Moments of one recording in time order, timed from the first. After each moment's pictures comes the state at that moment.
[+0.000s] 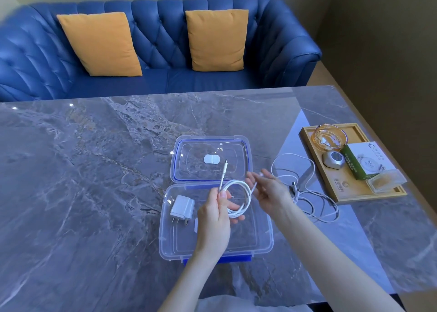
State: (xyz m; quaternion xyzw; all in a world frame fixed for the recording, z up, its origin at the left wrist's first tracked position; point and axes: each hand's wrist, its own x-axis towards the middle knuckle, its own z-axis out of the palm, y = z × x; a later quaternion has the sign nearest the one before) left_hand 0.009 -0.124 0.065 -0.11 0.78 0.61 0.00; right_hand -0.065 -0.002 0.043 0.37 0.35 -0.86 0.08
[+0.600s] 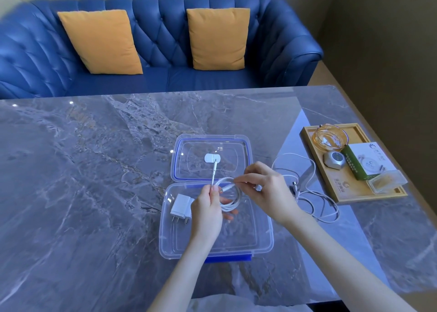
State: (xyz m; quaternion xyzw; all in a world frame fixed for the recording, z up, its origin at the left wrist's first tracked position) left_hand -0.009 -0.135 0.059 -0.19 0.75 0.63 0.05; right_hand -0.049 0.008 0.059 -0.22 0.90 -0.37 -0.10
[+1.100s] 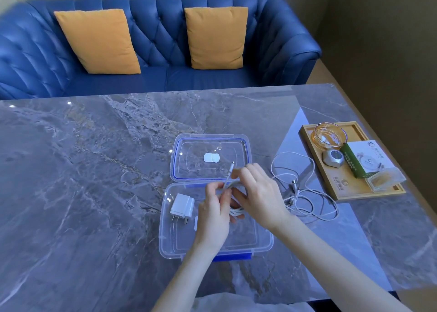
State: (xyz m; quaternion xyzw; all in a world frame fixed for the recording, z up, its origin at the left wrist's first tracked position) left_hand 0.003 -0.130 0.065 -0.08 0.80 0.59 0.04; right_hand -0.043 -0.012 0.051 -0.24 0.91 -0.25 -0.22
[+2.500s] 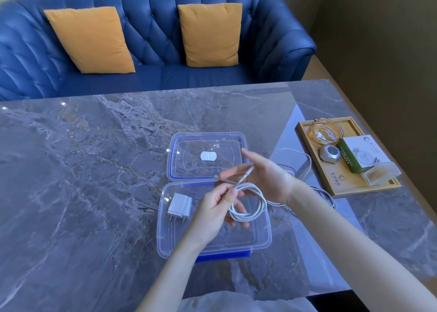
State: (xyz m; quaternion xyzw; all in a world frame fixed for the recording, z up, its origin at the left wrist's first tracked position) left_hand -0.001 -0.140 0.078 -0.01 0.68 0.70 0.20; right_hand -0.077 0.006 0.087 0.03 0.54 -0.71 0.45
